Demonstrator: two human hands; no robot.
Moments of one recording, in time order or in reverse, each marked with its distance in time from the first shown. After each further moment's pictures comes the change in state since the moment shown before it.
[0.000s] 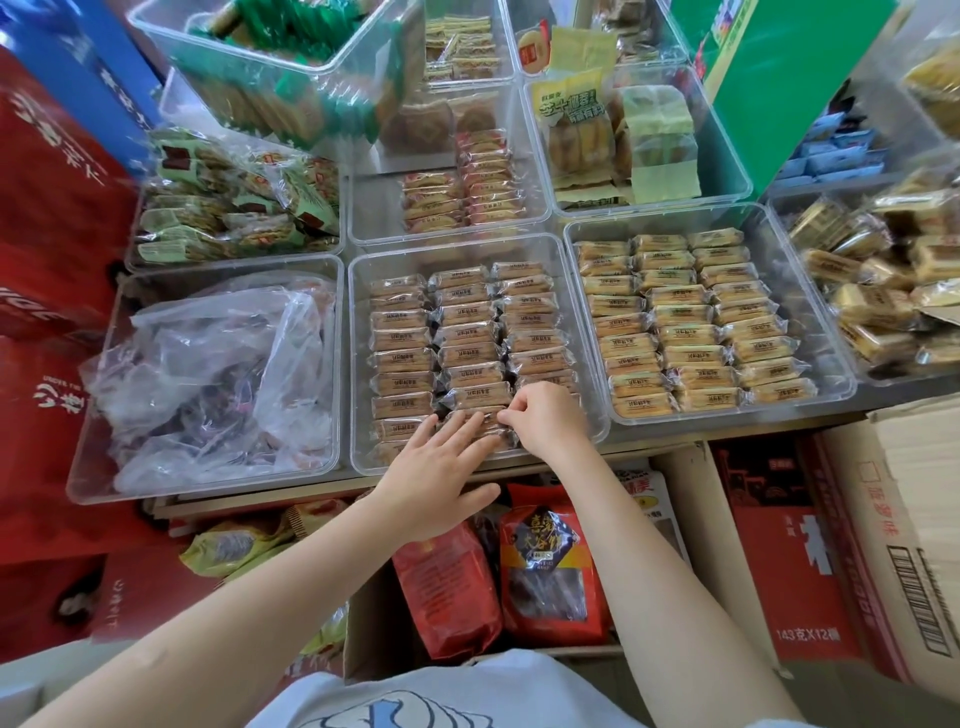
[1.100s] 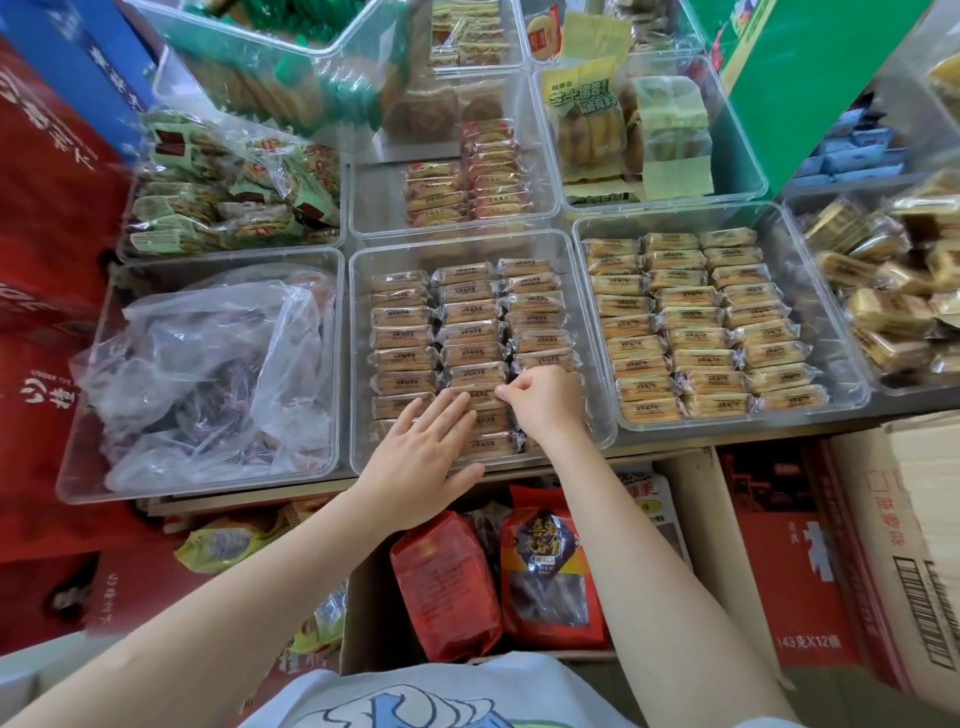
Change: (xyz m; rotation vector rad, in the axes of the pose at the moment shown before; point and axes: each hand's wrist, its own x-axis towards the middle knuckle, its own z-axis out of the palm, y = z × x) left_hand 0.005 -0.022 -0.003 0.016 0.096 -0.053; right_hand 0.014 -0.017 -0.005 0.221 0.073 0.079
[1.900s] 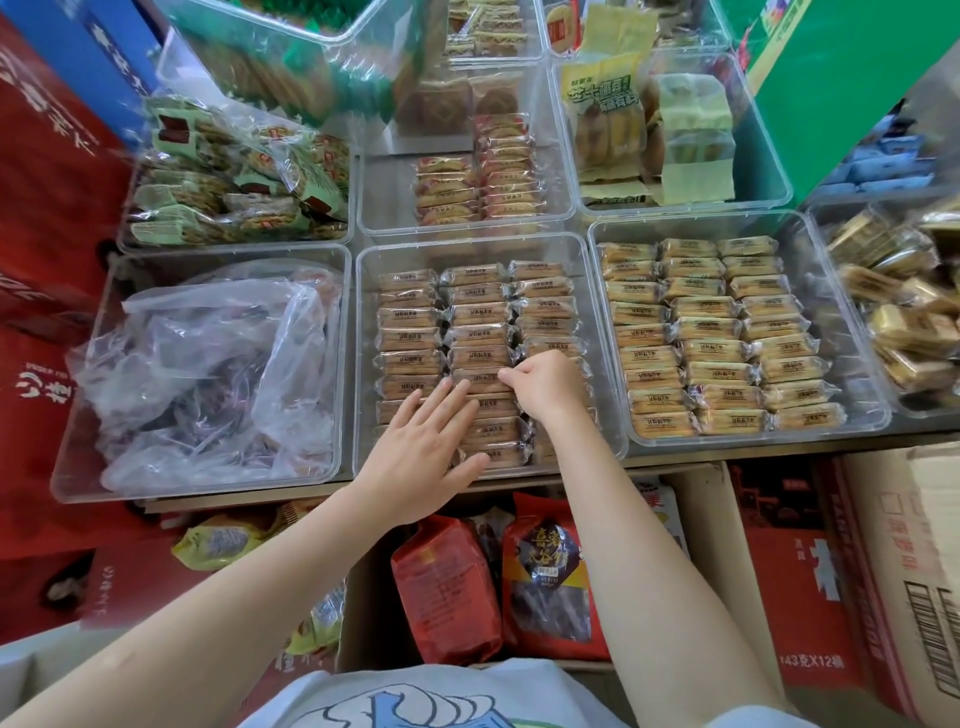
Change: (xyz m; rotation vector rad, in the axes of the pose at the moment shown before) left_hand 0.013 -0.011 -0.003 -0.059 0.037 -0.033; right_hand 0.037 -0.014 0.003 -0.042 -0.045 0.063
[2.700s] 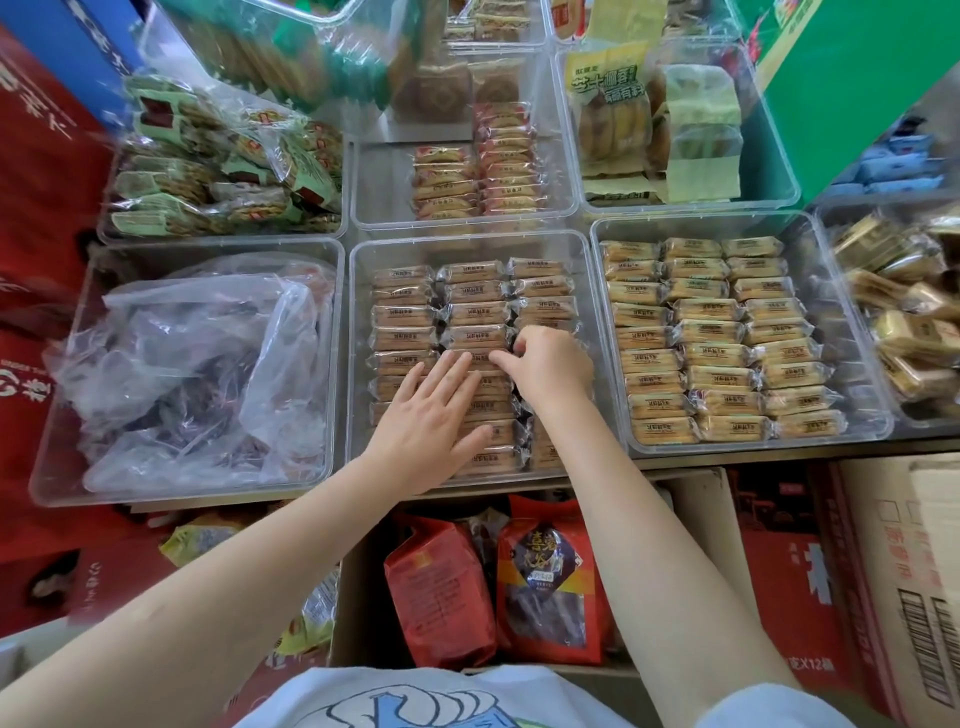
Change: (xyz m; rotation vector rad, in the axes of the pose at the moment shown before) left_hand 0.034 -0.003 -0.008 0.016 0.012 -0.036; right_hand 0.008 -0.018 -0.017 -0.338 0.155 -0.197
